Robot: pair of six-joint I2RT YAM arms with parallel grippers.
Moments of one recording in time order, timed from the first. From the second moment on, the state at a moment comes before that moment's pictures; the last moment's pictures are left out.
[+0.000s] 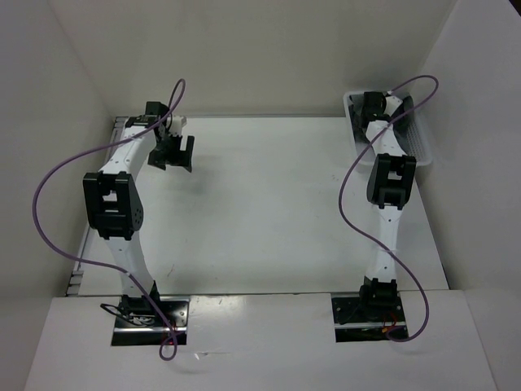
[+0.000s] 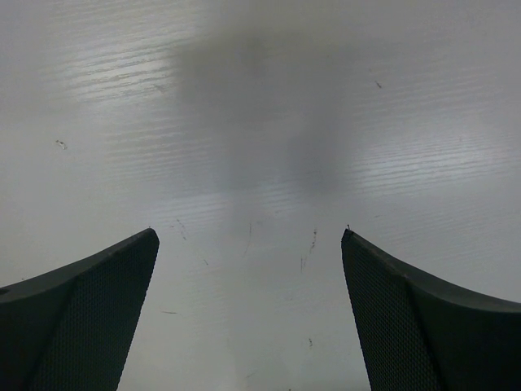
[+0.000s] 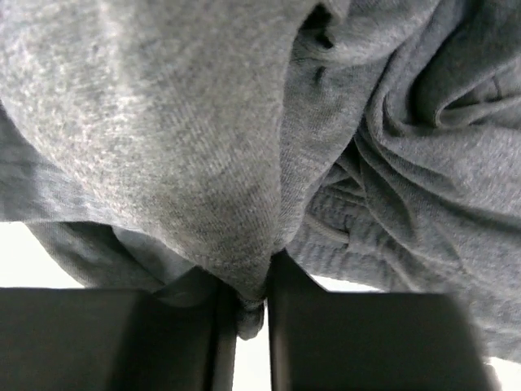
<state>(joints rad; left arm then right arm) 0.00 1.99 1.75 -0.92 0.13 0.07 -0.10 2.55 2.26 -0.45 0.42 0.53</state>
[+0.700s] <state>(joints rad) 0.00 2.01 1.90 -0.88 0.21 0.07 -0.02 2.18 2.10 -0.46 0.31 0.49</state>
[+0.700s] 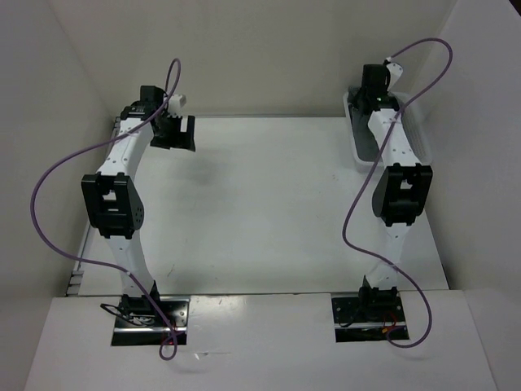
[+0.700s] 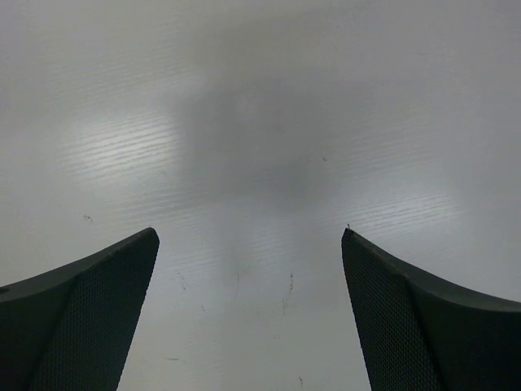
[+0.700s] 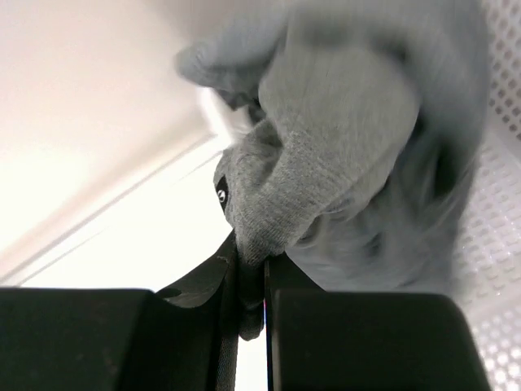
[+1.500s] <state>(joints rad) -0.08 2.01 2.07 -0.82 0.31 0.07 0.05 1.70 2.09 -0.40 0.19 0.36</state>
